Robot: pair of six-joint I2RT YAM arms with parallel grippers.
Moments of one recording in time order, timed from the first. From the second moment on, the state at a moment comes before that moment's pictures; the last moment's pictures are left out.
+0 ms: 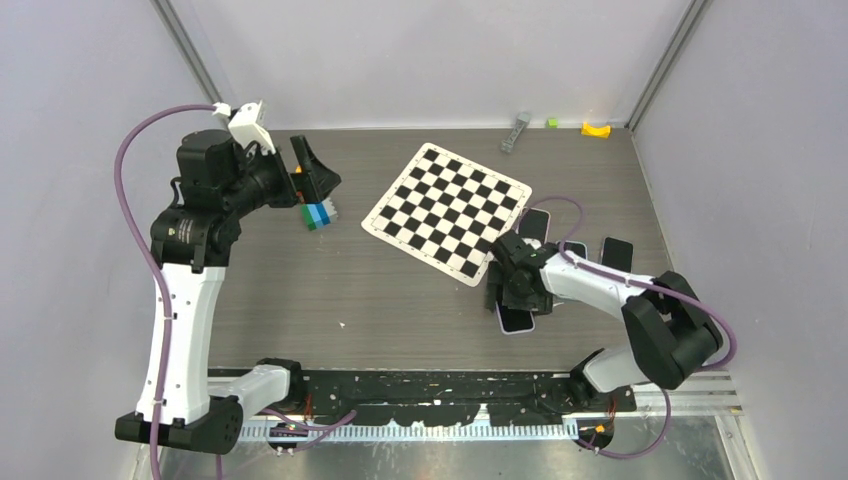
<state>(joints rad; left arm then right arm) -0.13 1.10 1.59 -0.89 0.33 -0.30 0.59 1.41 0.73 -0.66 0.16 0.71</state>
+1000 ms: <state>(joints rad) -0.34 1.29 0.71 -0.22 0.61 -0.91 0.63 1.43 0.75 -0.46 -0.11 0.69</state>
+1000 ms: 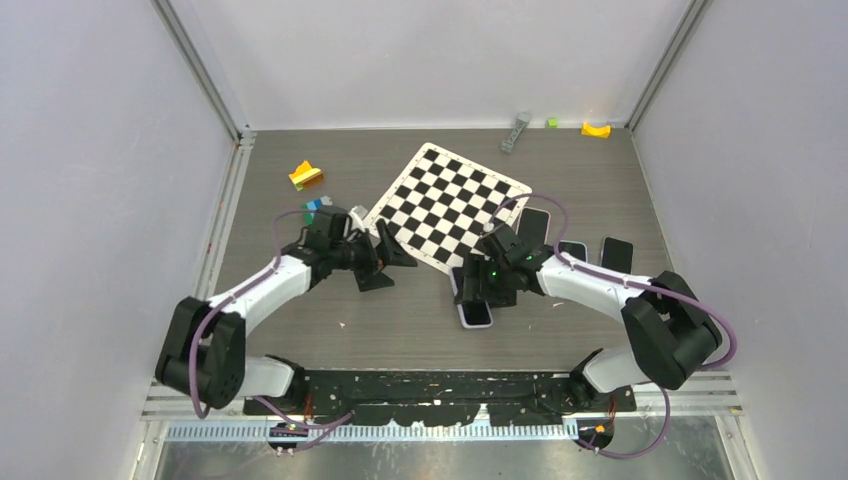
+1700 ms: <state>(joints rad) -0.44 1.55 0.71 0.12 0.61 -1.11 0.76 1.58 0.89 -0.18 -0.27 0.70</state>
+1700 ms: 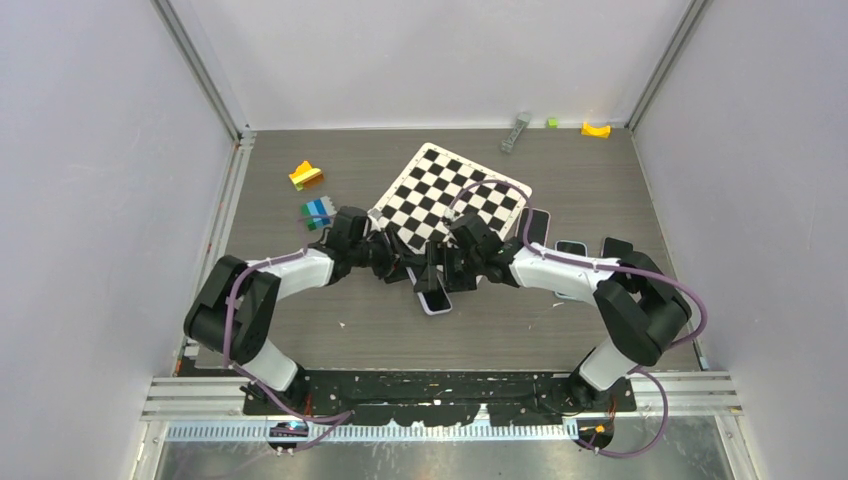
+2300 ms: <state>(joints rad) -0.32 1.53 0.82 0.02 0.64 -1.06 0.72 1.44 0.96 -0.21 -0.21 0.72</state>
